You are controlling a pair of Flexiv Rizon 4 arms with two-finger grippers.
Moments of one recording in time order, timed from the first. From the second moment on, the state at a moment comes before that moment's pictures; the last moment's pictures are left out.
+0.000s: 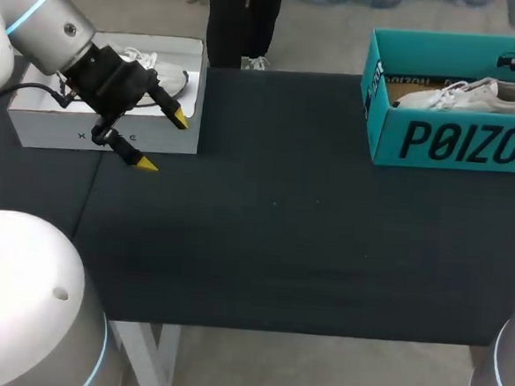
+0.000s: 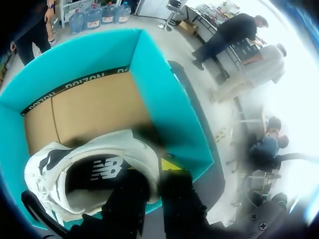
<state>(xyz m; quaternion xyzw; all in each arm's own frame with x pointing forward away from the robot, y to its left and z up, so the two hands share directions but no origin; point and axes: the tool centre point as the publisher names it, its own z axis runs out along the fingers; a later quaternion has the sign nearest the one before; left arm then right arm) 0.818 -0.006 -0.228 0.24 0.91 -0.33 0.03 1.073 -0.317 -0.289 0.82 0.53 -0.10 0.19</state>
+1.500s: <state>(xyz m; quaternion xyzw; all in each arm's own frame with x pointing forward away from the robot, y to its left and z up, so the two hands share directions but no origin) 0.818 -0.006 -0.228 0.24 0.91 -0.33 0.03 1.089 -0.315 -0.319 0.82 0.53 -0.09 0.19</state>
